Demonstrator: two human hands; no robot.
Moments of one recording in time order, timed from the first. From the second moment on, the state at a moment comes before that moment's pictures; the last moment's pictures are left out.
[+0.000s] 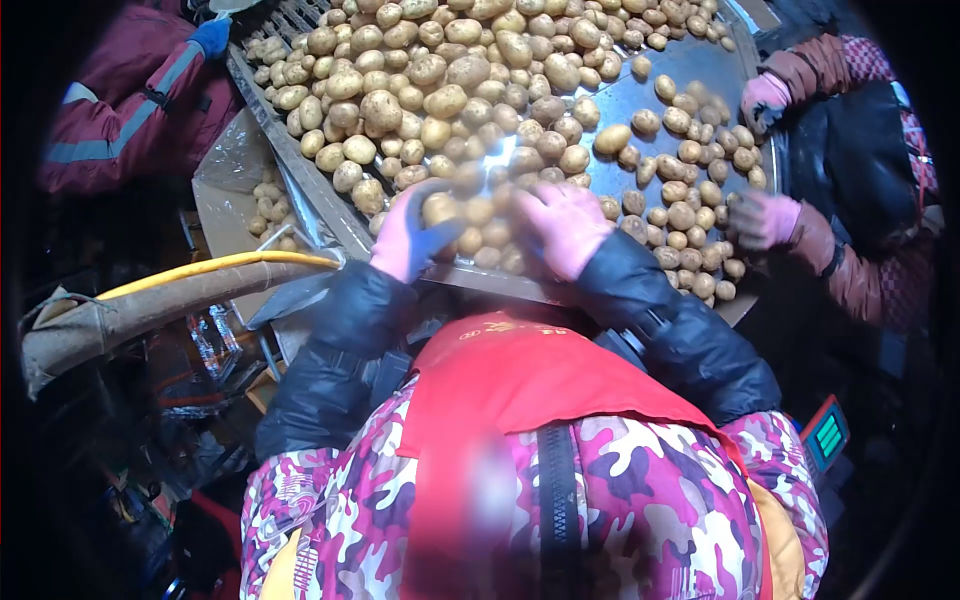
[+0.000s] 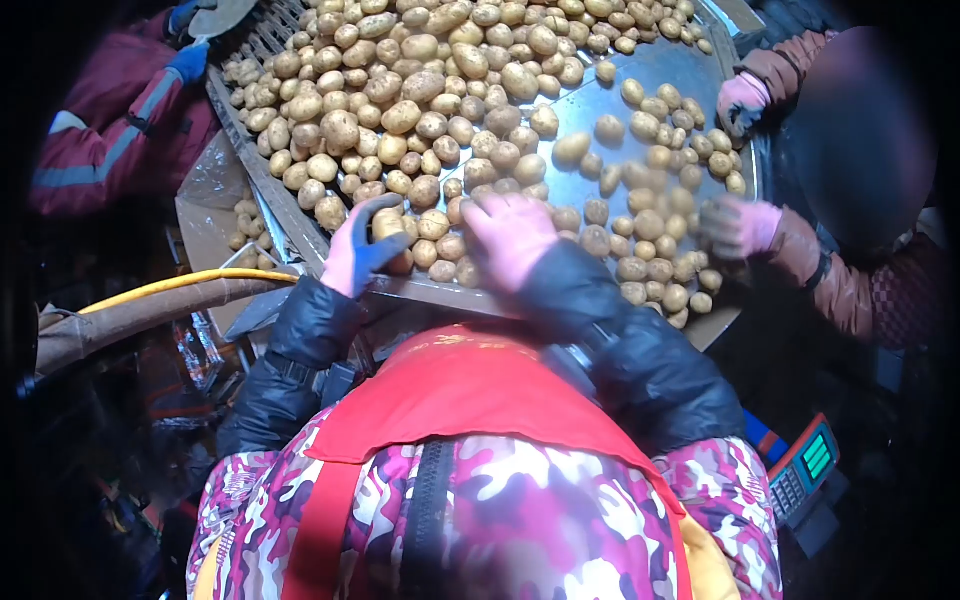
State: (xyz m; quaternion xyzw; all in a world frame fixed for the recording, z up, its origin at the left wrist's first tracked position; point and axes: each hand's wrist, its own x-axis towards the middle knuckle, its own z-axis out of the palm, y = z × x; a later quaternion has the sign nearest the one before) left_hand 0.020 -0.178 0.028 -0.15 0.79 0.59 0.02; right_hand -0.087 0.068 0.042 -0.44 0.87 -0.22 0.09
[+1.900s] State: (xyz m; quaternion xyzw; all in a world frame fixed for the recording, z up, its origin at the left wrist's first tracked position) left_hand 0.048 -0.201 0.031 -0.37 0.36 0.85 0.02; right_hand -0.204 -0.046 0.042 -0.54 0.82 -0.13 0.14
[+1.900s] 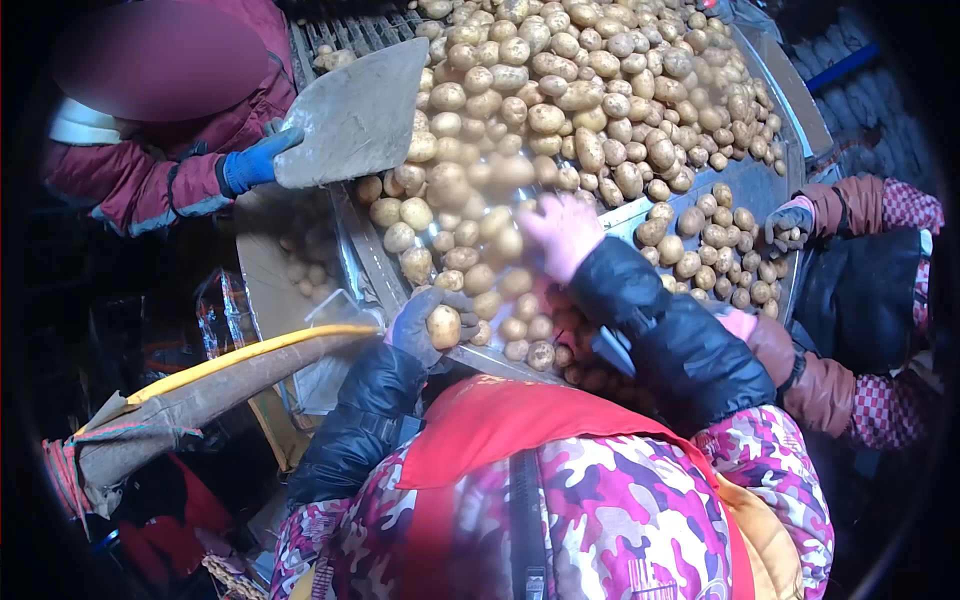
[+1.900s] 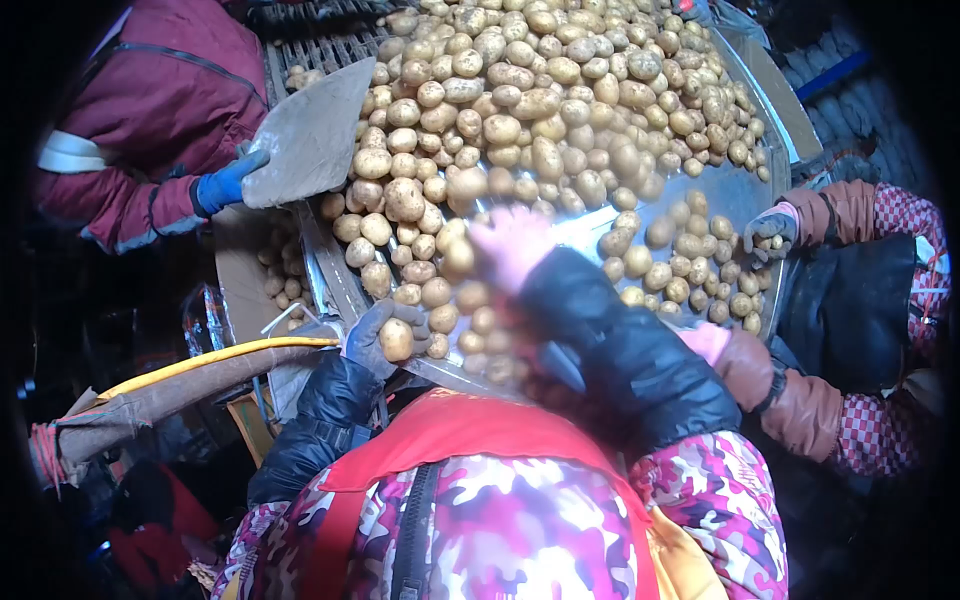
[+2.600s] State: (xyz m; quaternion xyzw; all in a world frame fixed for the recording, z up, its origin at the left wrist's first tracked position) left_hand 0.040 -0.176 0.040 -0.29 0.20 0.94 0.03; right_hand -0.217 -0.068 0.025 -0.41 0.86 -0.19 0.24
